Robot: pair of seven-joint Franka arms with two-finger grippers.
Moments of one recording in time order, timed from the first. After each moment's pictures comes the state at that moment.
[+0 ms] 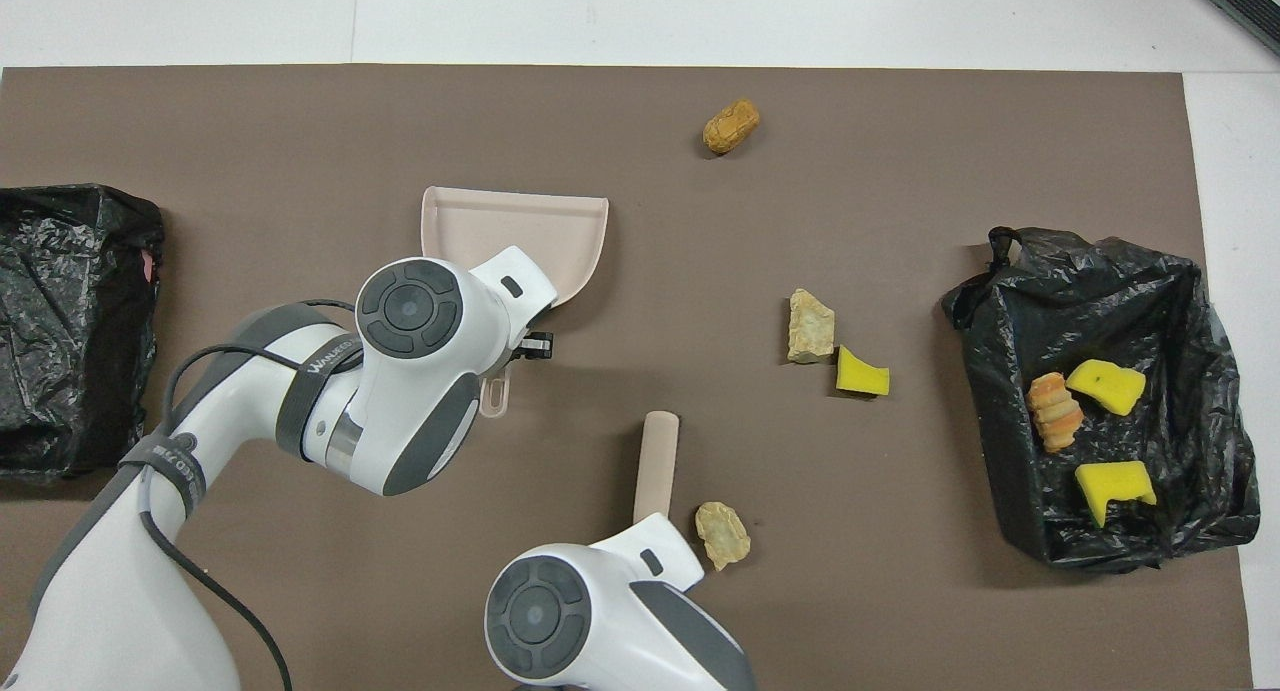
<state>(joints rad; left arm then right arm) -0.40 0.21 -0.10 -1.96 0.15 2.15 -0.19 0.63 0.05 0.20 -2.06 -0.11 1.74 1.08</state>
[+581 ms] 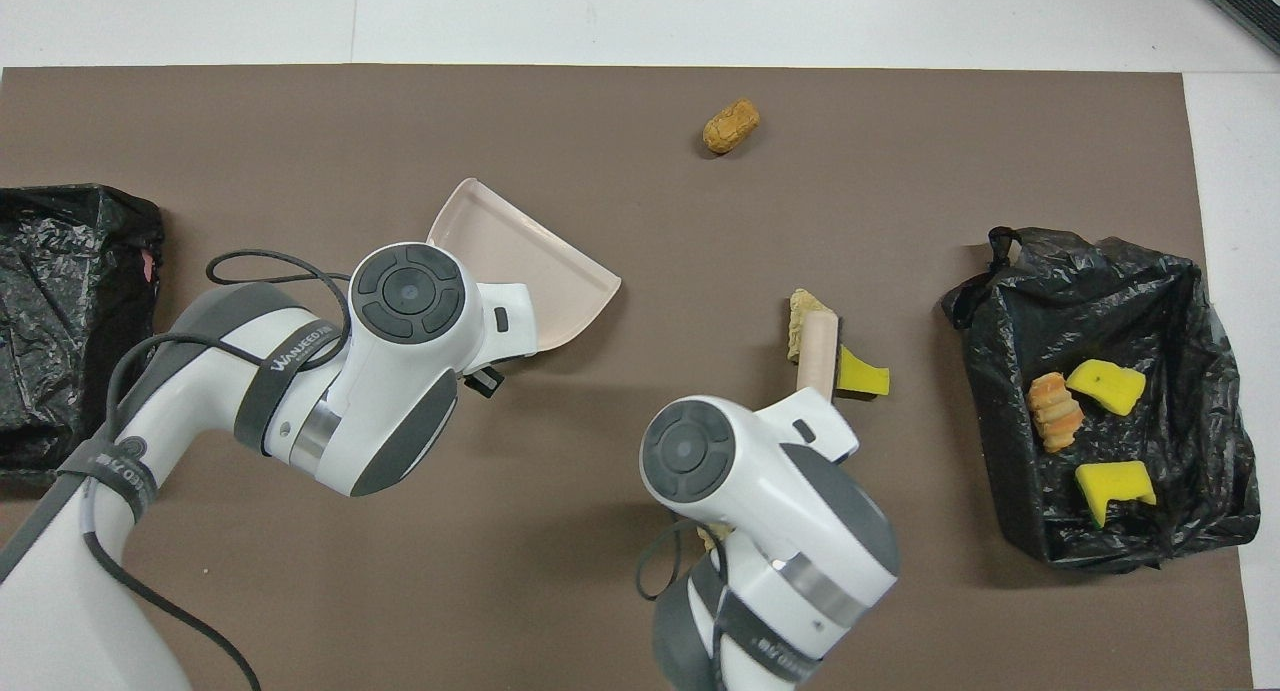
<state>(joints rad) -0.40 0.18 -0.08 -1.96 0.22 1.99 0.36 0.29 0.12 0.19 -2.07 -0.39 1.78 0.81</state>
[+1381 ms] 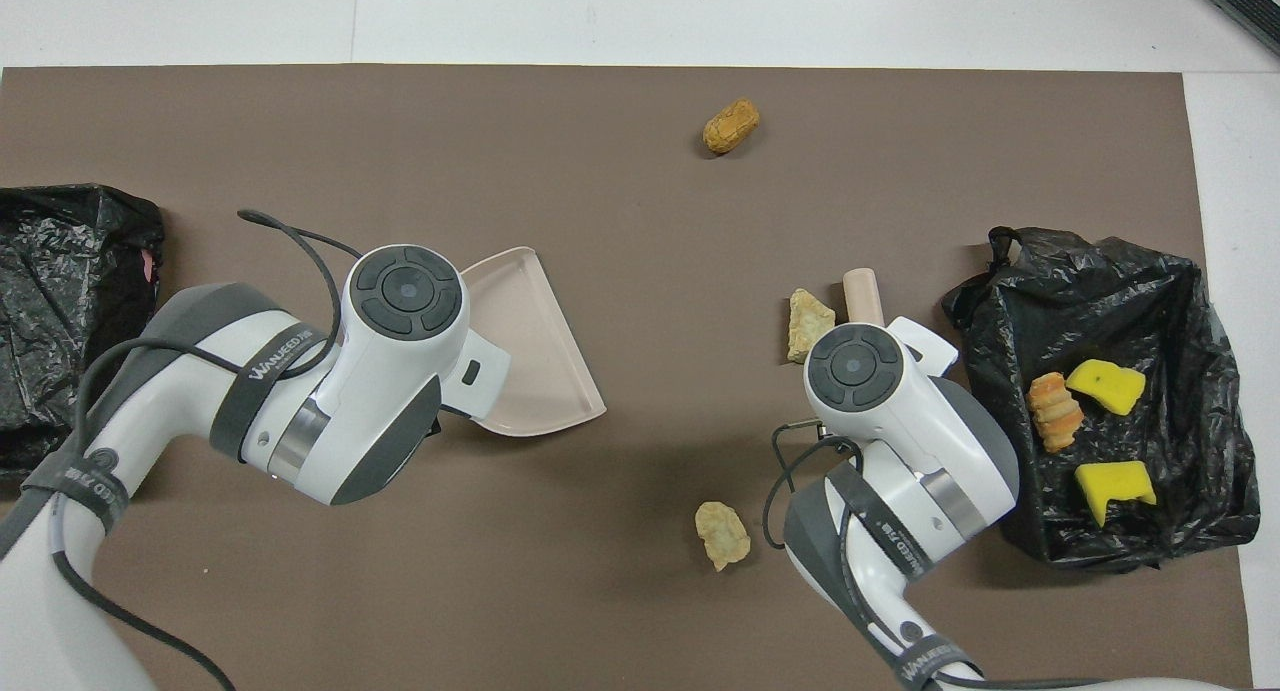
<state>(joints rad) -0.40 0.13 -0.09 -1.99 0.27 1.89 0.77 0.22 0.11 0.21 -2.21 -0.27 2.07 0.51</state>
